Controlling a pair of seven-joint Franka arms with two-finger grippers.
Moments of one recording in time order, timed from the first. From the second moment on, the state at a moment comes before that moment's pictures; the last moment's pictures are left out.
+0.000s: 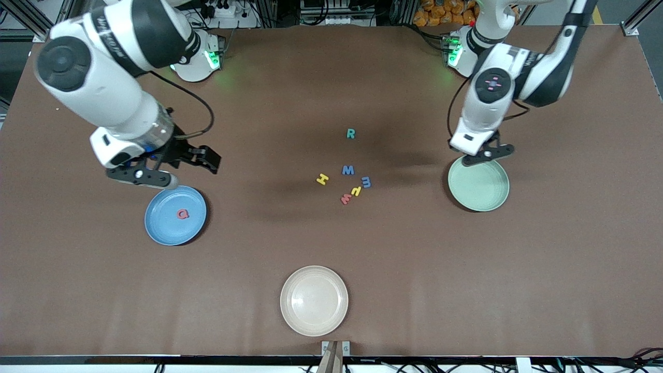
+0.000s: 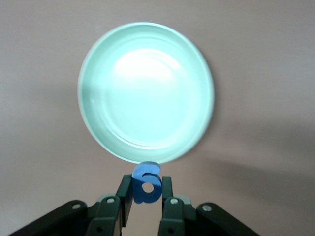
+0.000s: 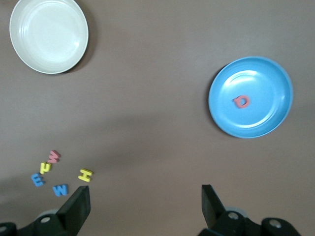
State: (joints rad) left arm 0.01 -0.04 -0.33 -2.41 0.21 2.22 -0.60; right arm 0.24 0.19 0.16 -1.58 0.04 1.79 0.61
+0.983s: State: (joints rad) left arm 0.25 0.02 -0.34 -2.51 0.14 2.53 -0.28; right arm 0.45 0.41 0.18 -1.59 -0.10 1.97 1.05
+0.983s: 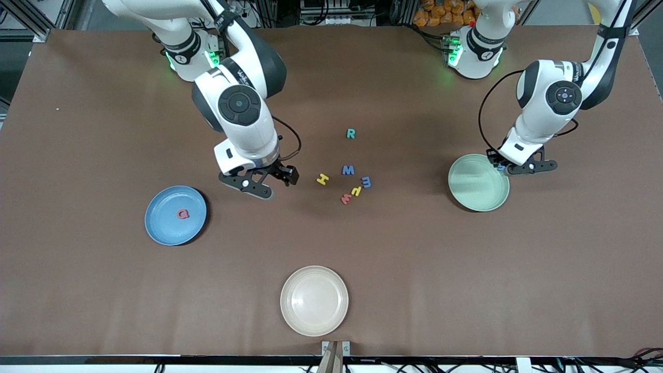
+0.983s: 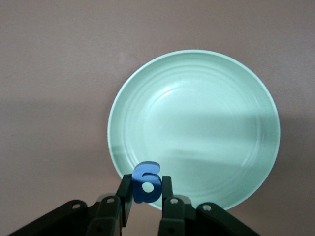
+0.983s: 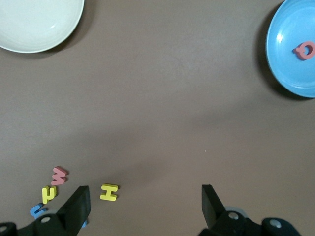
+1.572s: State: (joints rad) left arm 0.25 0.16 -0.34 -2.51 0.14 2.68 -0.31; right arm 0.57 0.54 0.18 -1.60 -0.10 2.11 1.34
